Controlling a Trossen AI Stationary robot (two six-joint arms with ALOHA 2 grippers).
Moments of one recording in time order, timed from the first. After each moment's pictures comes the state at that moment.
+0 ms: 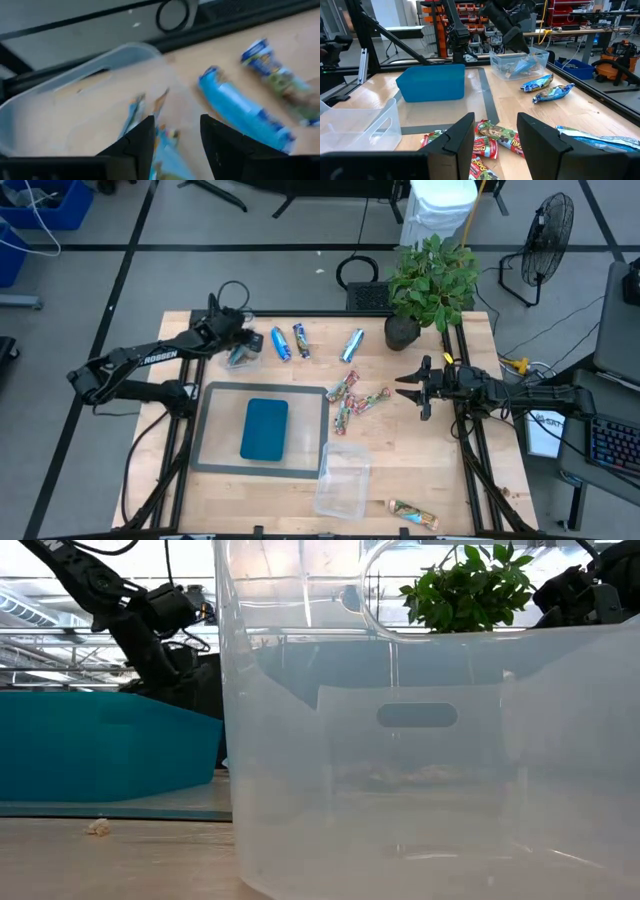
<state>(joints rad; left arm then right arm) 0.73 1.17 0.58 -0.19 -0.25 -0.38 -0.12 0.23 0.02 0.12 0.00 0.04</state>
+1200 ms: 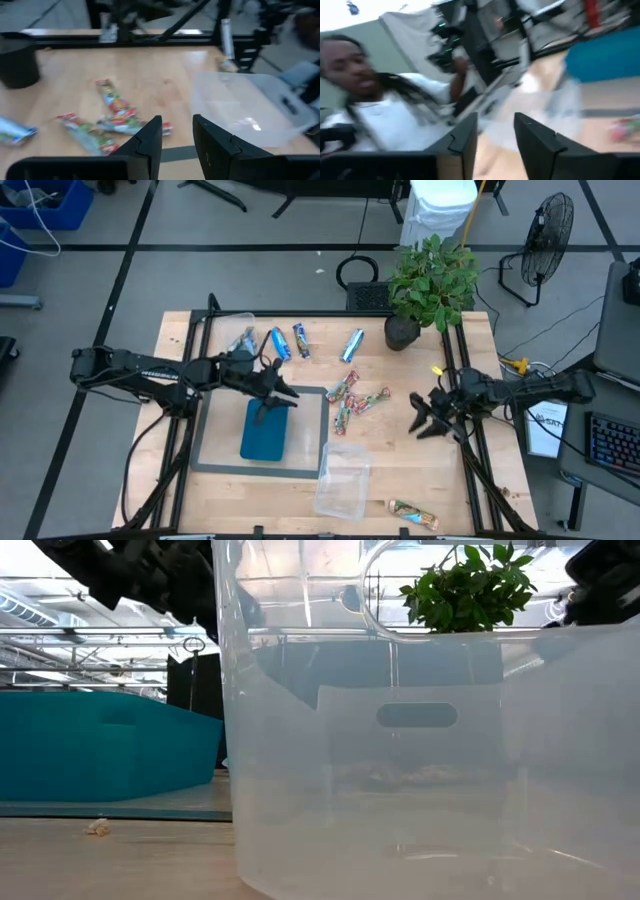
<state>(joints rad) 0.09 1.17 0.58 0.26 0.32 0.03 0.08 0.30 0.02 0.28 -0.60 0.50</state>
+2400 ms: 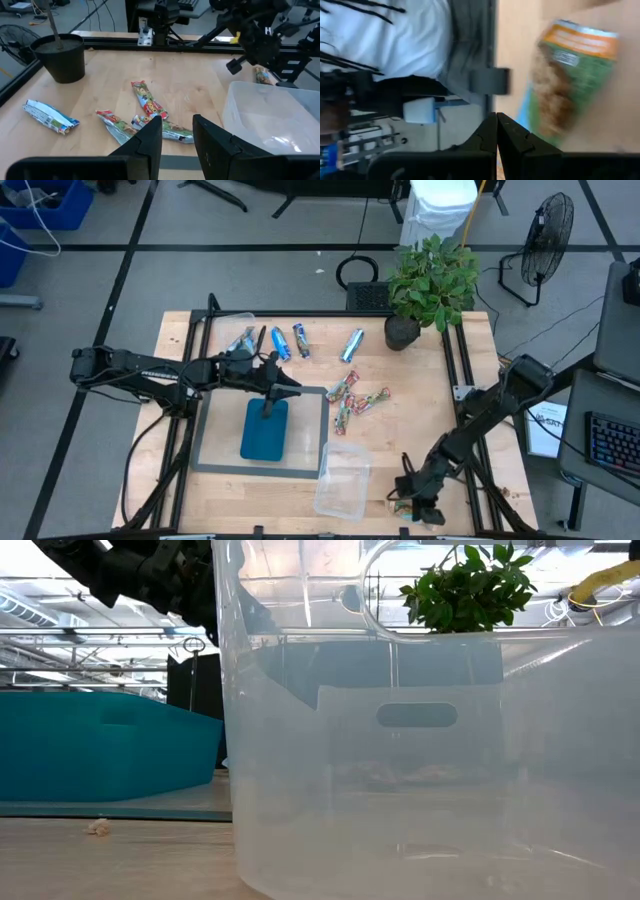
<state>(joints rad) 0.09 1.17 0.58 0.29 0.16 -0.01 0.81 1.60 0.58 0.32 -0.38 1.07</state>
